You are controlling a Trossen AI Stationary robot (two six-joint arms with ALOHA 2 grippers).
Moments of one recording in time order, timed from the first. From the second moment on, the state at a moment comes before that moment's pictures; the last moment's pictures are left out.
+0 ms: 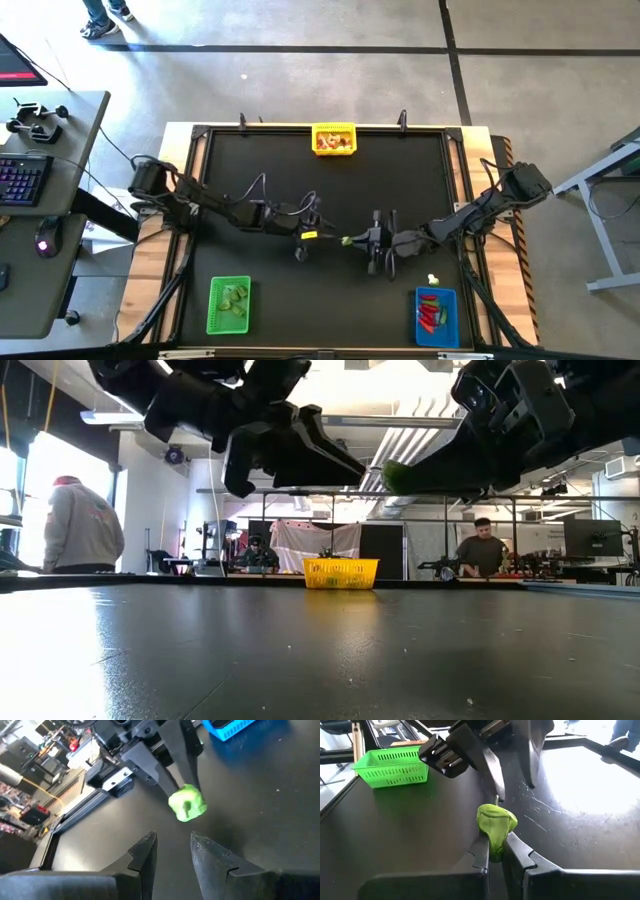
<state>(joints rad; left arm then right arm) -0.15 1.72 0.82 0.52 -0.13 0.59 0.41 1.55 0.50 0.70 0.49 0.22</state>
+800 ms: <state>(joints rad) -0.16 1.72 0.88 0.48 -0.04 0.63 0.39 1.55 0.50 0.77 0.45 0.20</state>
